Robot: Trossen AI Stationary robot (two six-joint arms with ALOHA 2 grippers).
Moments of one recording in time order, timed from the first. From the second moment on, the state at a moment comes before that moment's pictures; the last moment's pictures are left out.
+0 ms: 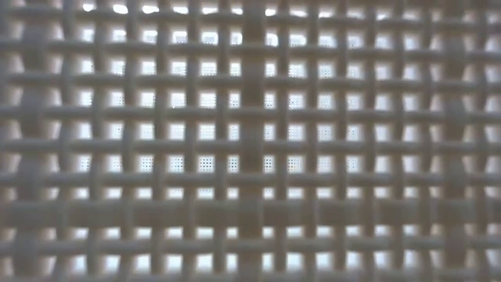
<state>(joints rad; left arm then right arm) 0.34 0.05 0.09 -0.24 -0.69 -0.34 -0.45 1.27 1.01 -0.39 -0.09 -0.39</state>
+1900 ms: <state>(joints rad) 0.34 0.05 0.09 -0.24 -0.69 -0.34 -0.63 1.29 1.01 -0.30 -0.54 -0.32</state>
